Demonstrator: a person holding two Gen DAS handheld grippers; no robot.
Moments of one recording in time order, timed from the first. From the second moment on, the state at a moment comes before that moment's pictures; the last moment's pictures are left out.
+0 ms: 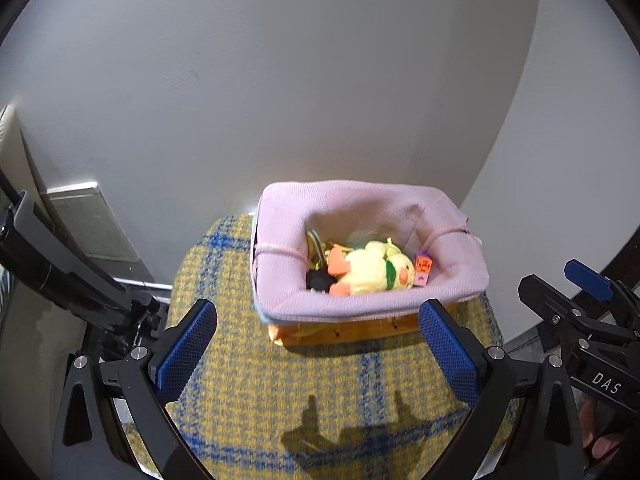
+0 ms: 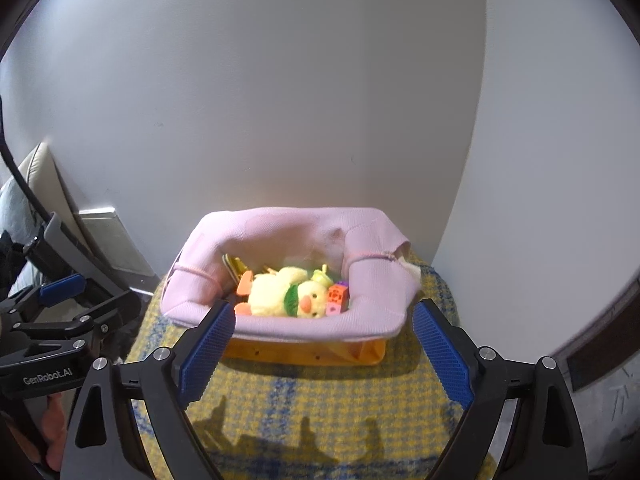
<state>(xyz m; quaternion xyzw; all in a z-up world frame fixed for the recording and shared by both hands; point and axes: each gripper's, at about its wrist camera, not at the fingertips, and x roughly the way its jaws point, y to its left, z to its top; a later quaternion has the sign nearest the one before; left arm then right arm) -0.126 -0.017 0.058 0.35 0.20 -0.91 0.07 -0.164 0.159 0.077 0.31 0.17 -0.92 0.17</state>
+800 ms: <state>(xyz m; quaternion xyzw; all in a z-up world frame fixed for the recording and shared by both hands) -0.052 0.028 0.029 0.42 0.21 -0.88 0.07 -0.085 0.225 0.044 0.37 0.13 -0.91 0.15</state>
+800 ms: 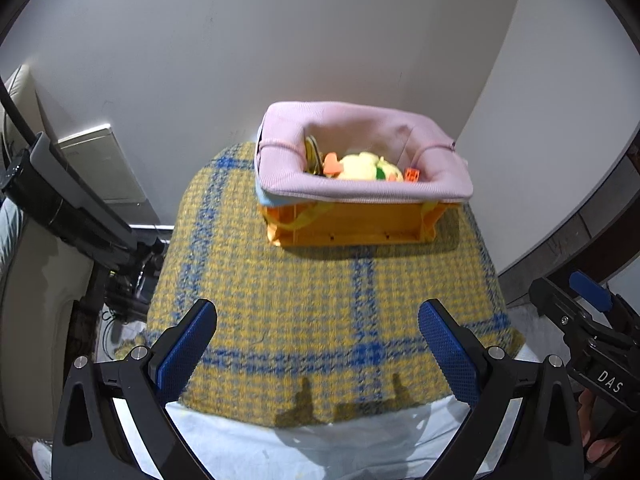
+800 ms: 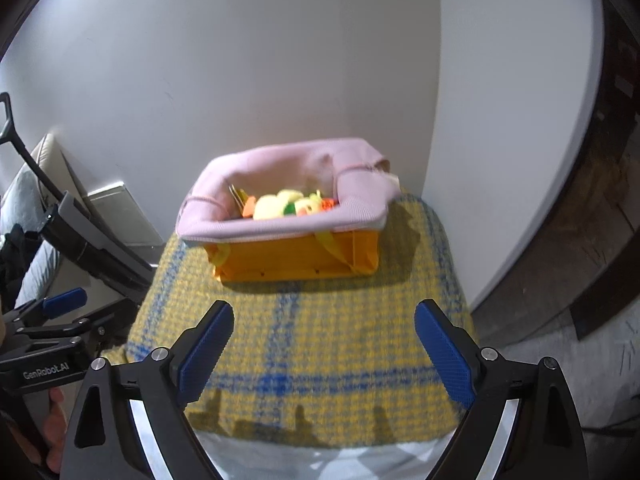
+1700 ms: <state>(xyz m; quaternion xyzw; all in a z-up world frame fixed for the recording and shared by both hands) -0.023 0.035 -0.011 0.46 0.21 -0.86 0.07 -0.058 0.231 0.009 0.41 0.15 -0.89 0.13</state>
